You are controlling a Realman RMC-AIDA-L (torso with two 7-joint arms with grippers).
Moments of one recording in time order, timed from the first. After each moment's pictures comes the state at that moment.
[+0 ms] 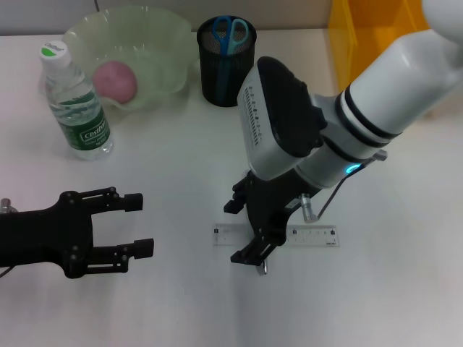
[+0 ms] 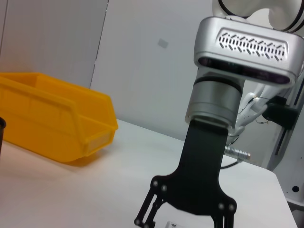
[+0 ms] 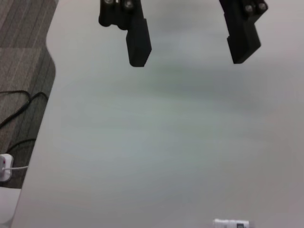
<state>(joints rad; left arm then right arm) -0.37 -1.96 0.80 0.54 1.90 1.80 -1.19 0.84 2.09 -1.70 -0.96 -2.18 -1.35 1.91</state>
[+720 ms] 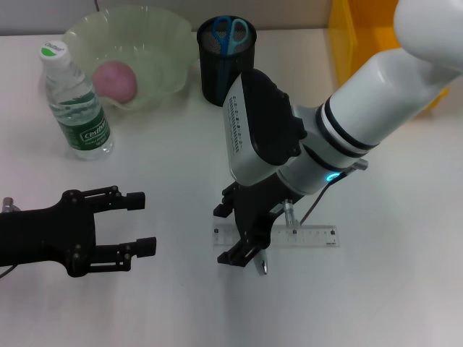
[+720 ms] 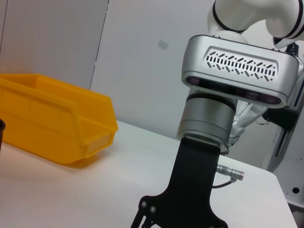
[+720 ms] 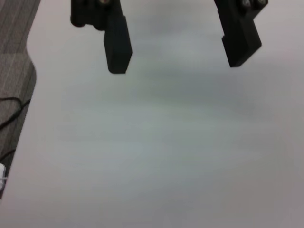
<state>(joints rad) -0.37 -1.97 0.80 0.54 1.90 1.80 -1.19 0.88 2.09 -1.79 -0.84 -2.09 -1.22 1.91</state>
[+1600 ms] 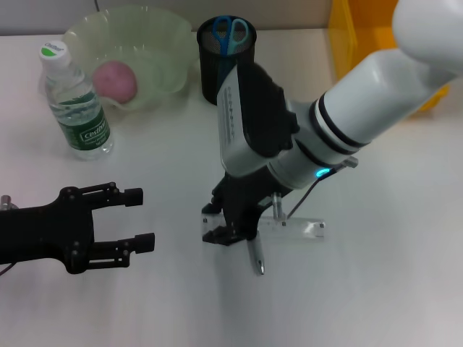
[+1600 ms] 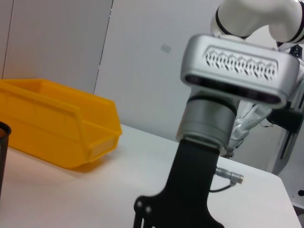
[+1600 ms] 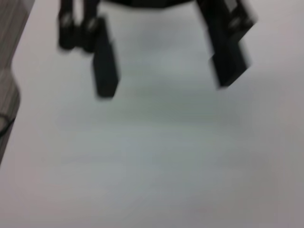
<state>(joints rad) -0.37 -1.97 0.79 0.54 1.89 1.79 -1.18 0.88 2.09 -1.80 -0.84 -2.05 -1.16 1.92</state>
